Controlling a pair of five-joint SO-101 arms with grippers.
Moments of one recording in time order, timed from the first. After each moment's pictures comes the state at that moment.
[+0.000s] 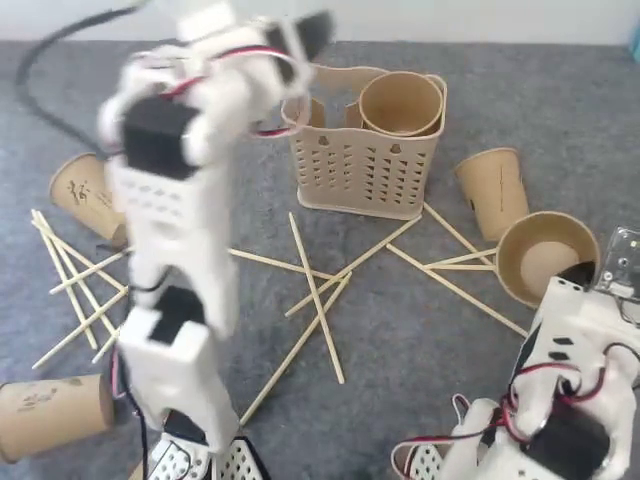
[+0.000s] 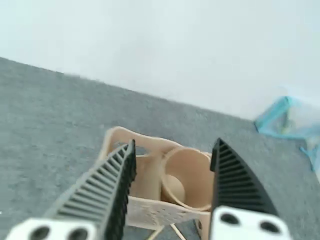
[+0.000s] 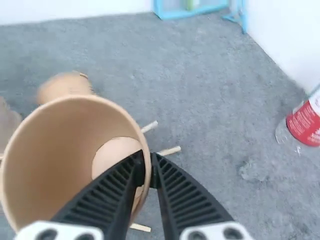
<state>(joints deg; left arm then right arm) 7.0 16.9 -74.2 98.7 34.1 27.7 -81.2 43.9 74.3 10.0</state>
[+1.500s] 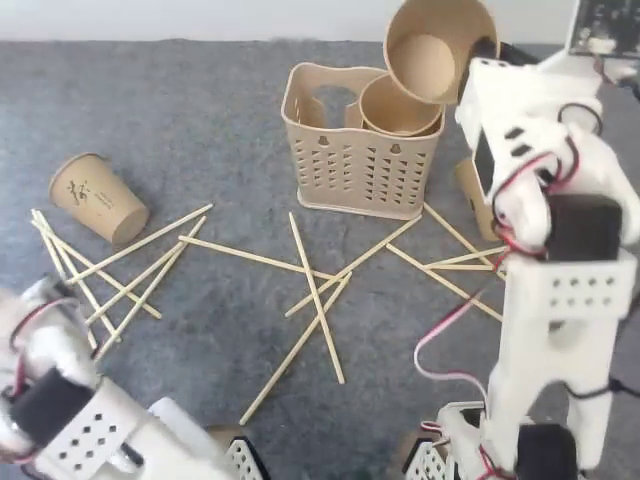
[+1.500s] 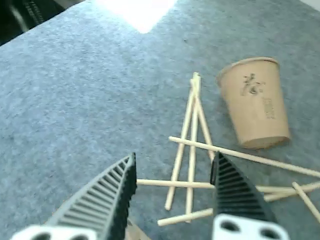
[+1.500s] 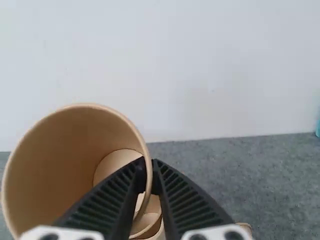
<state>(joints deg) -61.4 -70.6 54.0 69.9 3.1 -5.7 -22.3 -14.7 62.9 -7.8</state>
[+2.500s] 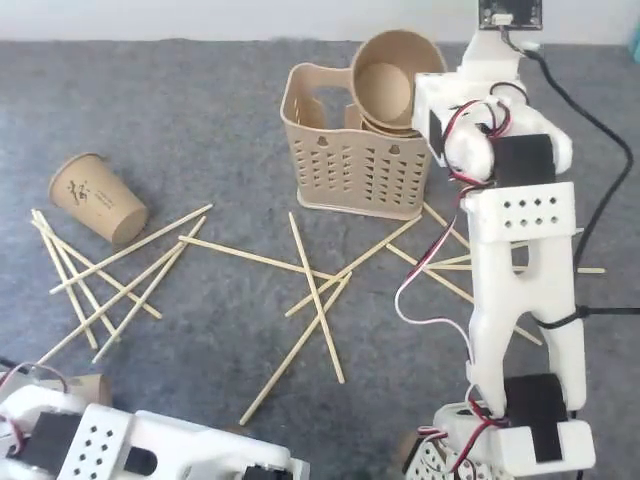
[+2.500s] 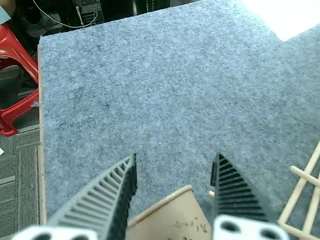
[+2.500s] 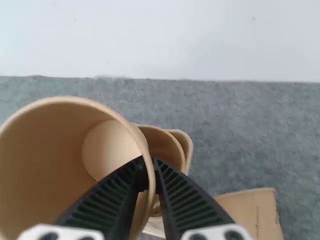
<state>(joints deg) -82.7 -74.8 76.6 48.3 0.2 -10.2 -8.9 -14.7 65.5 -5.6</state>
